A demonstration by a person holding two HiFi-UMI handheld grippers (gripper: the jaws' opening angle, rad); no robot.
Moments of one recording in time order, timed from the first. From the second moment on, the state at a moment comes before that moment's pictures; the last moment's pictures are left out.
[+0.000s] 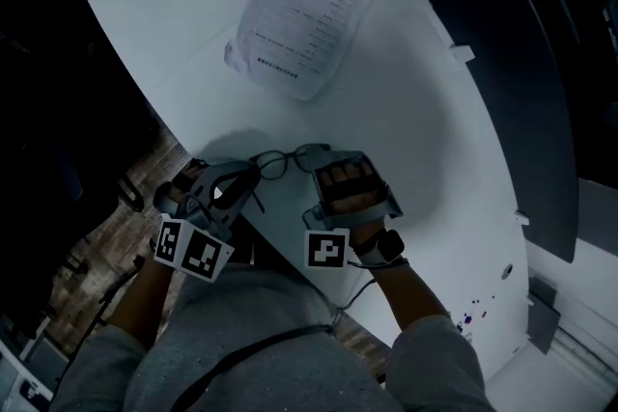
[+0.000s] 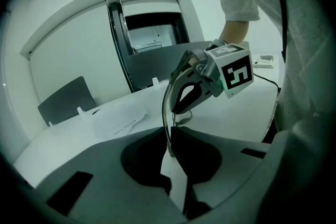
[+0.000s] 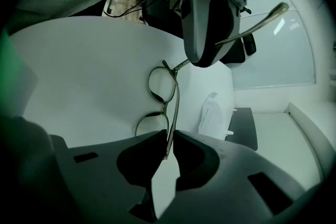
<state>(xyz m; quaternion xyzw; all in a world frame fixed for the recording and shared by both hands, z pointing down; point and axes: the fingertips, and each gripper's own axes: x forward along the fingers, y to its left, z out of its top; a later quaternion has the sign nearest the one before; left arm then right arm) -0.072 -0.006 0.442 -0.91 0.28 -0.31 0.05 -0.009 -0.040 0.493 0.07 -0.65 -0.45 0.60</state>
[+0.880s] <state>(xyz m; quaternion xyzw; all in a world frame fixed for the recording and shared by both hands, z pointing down) -0.039 -0.017 0.447 -0.87 0.21 -0.41 0.18 0.022 -0.005 0.492 0.17 -0.69 -0.29 0.64</state>
